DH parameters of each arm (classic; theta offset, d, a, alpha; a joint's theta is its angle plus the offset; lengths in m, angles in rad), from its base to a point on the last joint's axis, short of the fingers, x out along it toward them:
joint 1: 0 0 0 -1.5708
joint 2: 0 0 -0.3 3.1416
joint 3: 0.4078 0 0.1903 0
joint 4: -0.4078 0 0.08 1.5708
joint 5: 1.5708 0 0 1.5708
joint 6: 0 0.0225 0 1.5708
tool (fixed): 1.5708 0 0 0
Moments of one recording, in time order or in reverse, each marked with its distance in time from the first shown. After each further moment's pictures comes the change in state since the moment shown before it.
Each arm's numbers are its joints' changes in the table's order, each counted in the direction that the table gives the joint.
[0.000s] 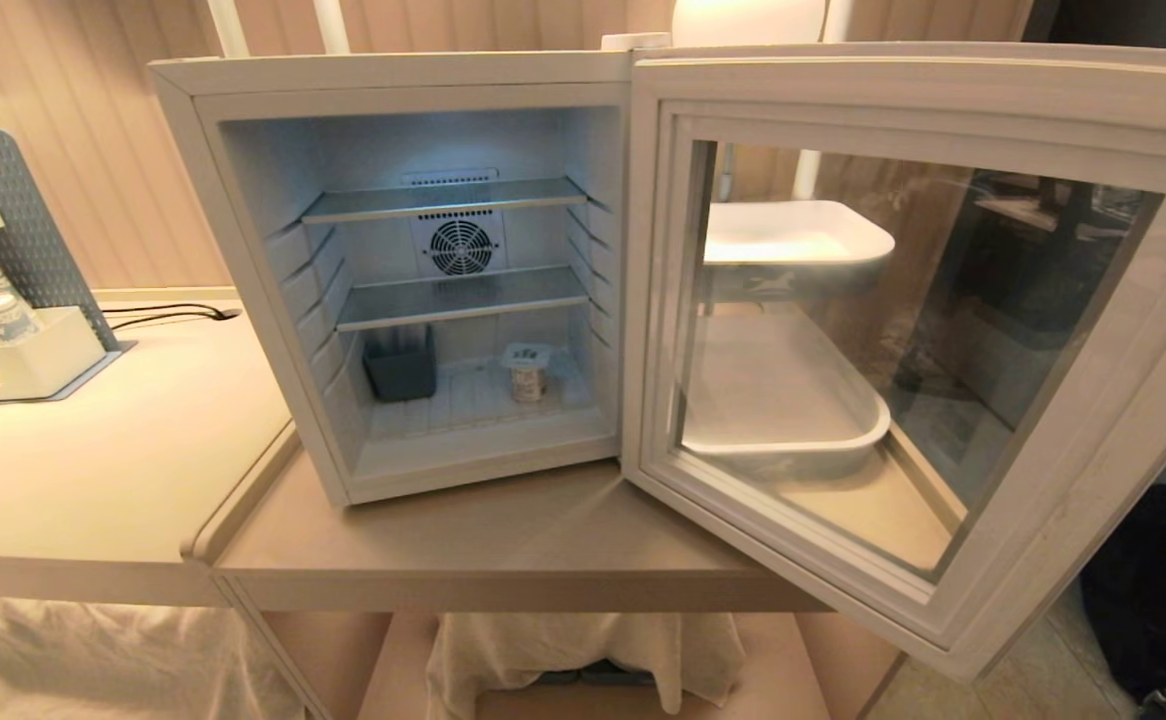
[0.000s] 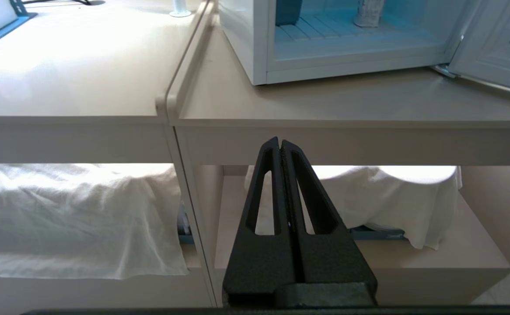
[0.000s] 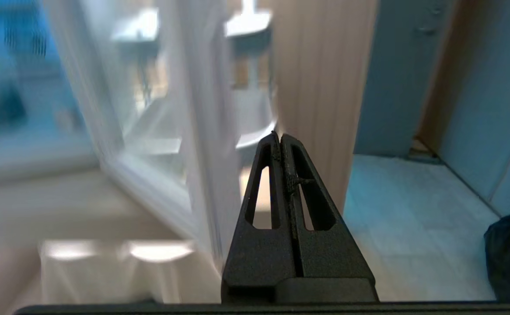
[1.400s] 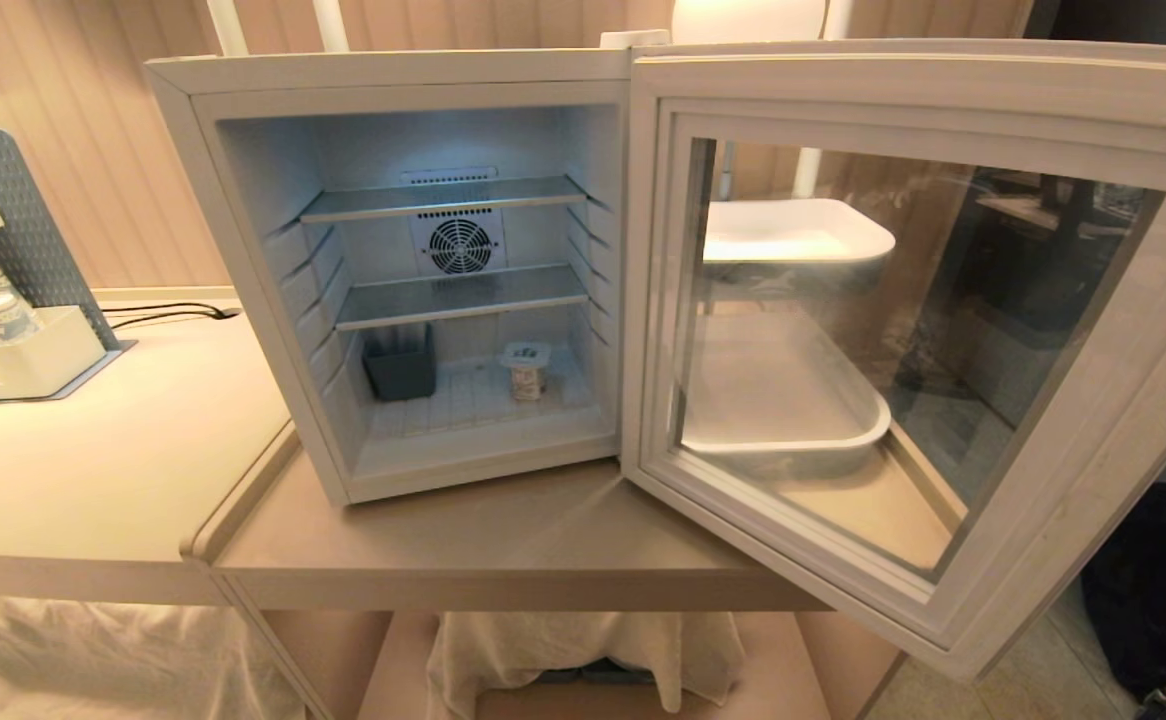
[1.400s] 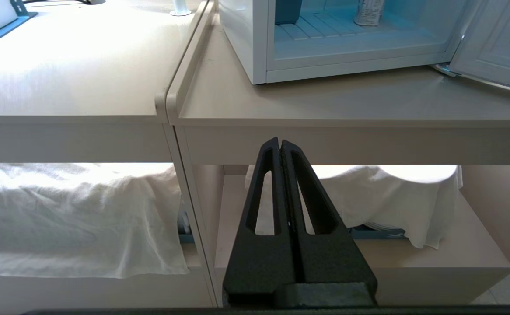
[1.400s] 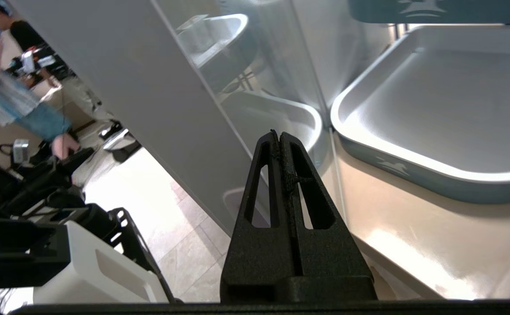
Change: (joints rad) left arm 0.000 0.000 0.000 0.000 0.000 -0.001; right arm -0.611 1.320 0.530 0.320 -1.532 0.085
